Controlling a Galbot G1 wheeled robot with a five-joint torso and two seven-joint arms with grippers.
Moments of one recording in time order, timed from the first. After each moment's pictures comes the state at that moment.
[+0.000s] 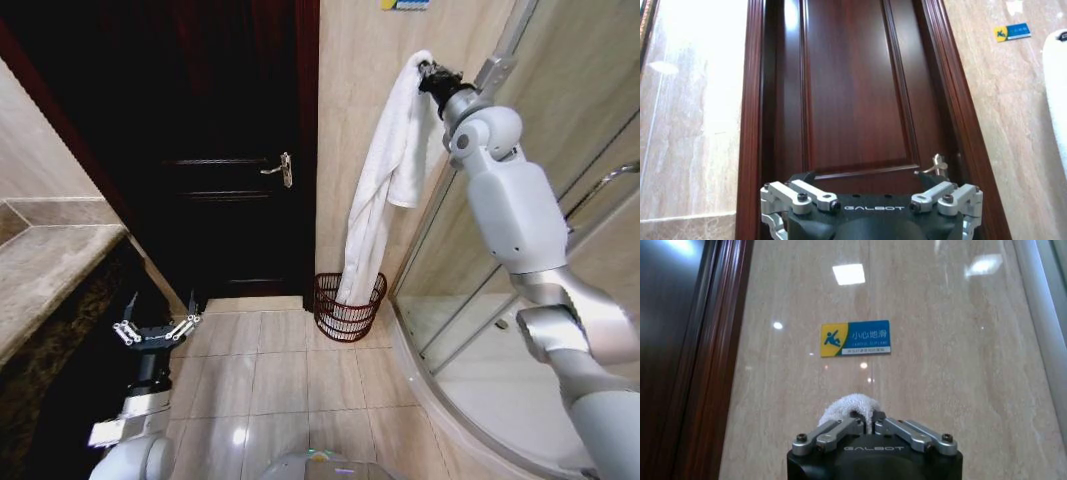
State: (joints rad) left arm 1.78 -1.61 -0.91 -2.30 -0.17 -0.43 0.14; right arm 0.15 1.07 0.03 1.35 0.81 -0.30 0.15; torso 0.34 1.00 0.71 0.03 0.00
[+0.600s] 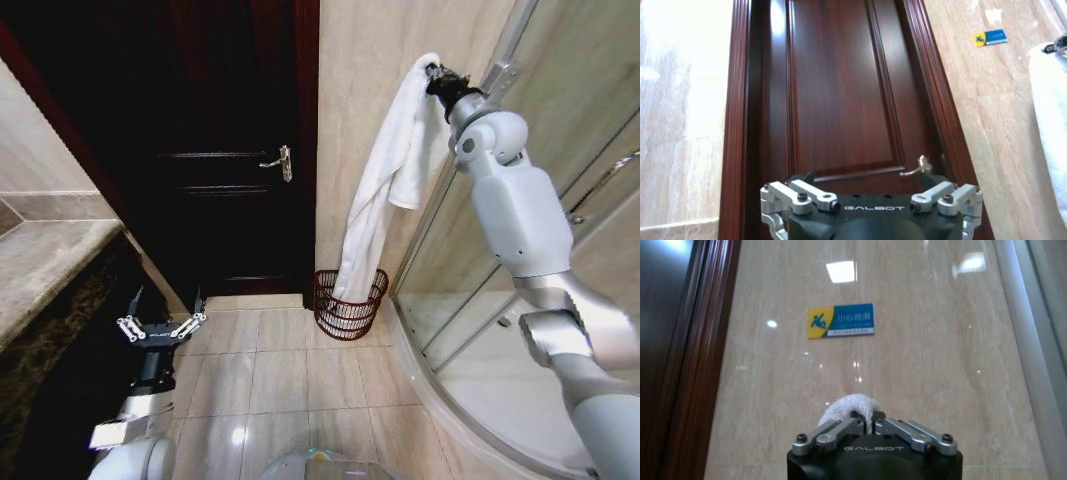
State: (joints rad) left arm 1.80 -1.61 -0.88 -2.34 -0.14 -0.42 0.15; right arm 0.13 1.05 0.06 1.36 0.81 -0.29 0.14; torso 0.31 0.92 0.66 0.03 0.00
